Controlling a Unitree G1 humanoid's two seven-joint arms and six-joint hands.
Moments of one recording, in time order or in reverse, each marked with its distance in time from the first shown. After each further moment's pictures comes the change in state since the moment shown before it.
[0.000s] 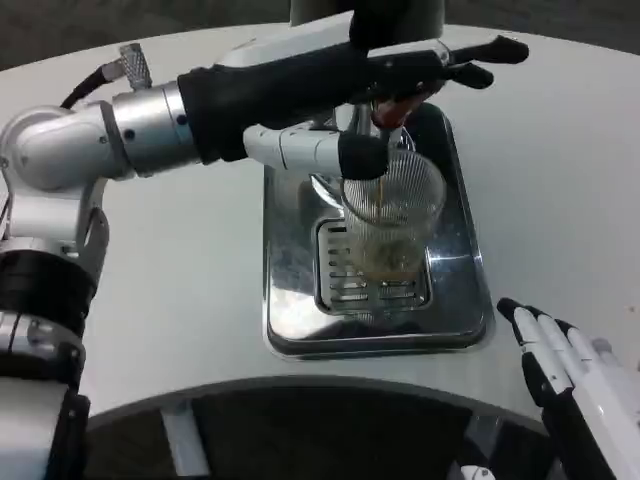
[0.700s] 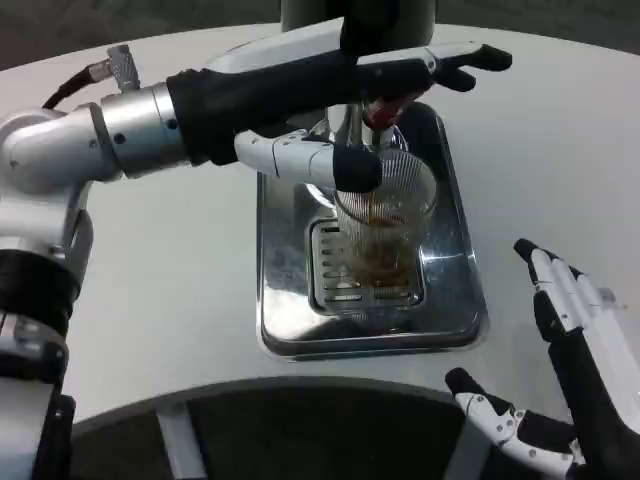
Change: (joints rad) left arm 0.000 0.040 -0.037 0.020 0.019 -0.053 0.043; right arm -0.239 0.007 -0.025 0.159 0.096 0.097 -0.105
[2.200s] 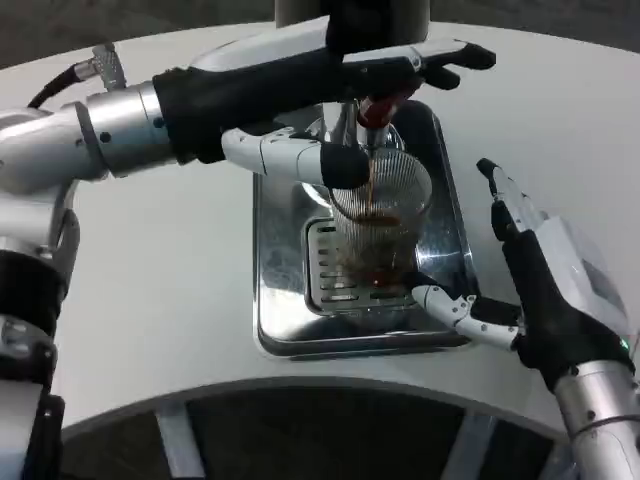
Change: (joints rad) left arm 0.006 0.023 0.006 -0.003 -0.003 0.006 0.009; right arm -0.499 -0.155 -0.010 0.486 0.338 0.087 -0.197
